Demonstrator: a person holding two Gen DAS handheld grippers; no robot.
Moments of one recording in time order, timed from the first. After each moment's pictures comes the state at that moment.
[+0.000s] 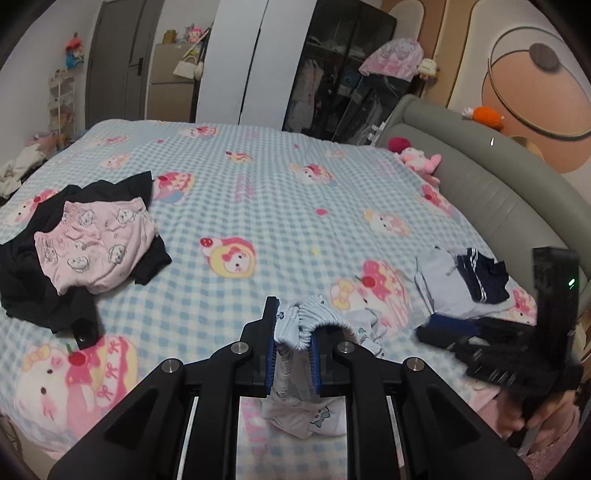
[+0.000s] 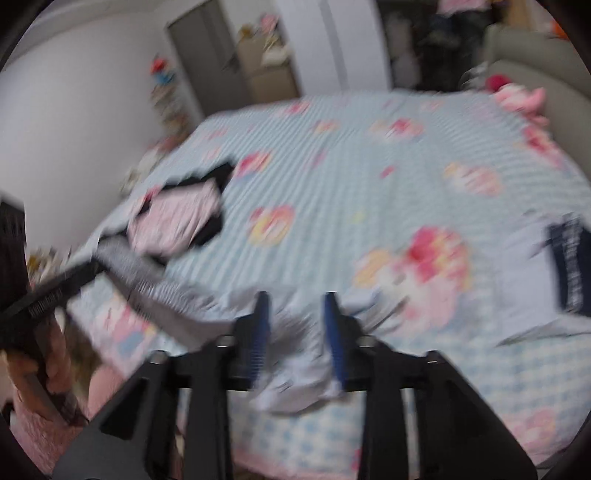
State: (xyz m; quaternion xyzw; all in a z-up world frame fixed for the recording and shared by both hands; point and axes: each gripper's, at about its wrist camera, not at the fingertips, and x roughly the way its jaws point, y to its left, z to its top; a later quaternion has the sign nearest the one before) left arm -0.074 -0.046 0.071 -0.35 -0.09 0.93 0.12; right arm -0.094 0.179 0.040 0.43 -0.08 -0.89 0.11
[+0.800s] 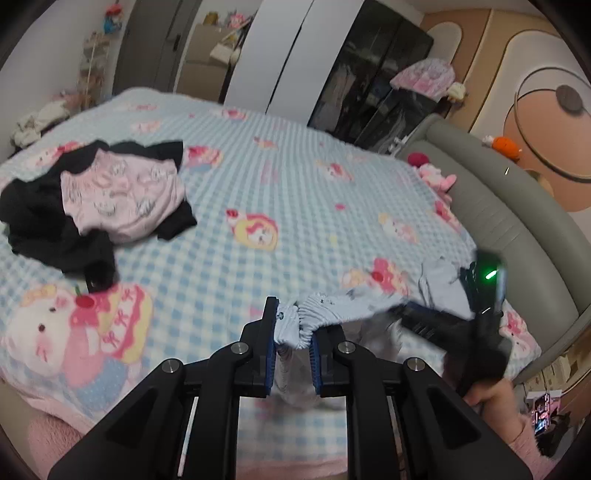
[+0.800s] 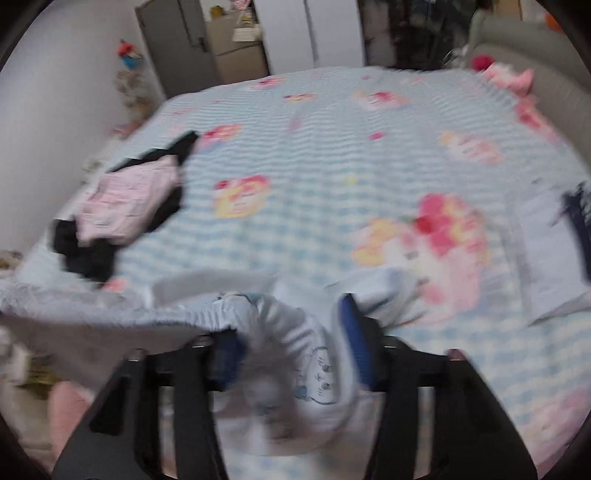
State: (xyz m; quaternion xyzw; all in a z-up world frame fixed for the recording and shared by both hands) left arm -0.045 -0.092 0.038 -0.37 -0.16 0.91 0.09; right arm -0.127 0.175 -0.008 0.42 -0.08 -0.91 0.01
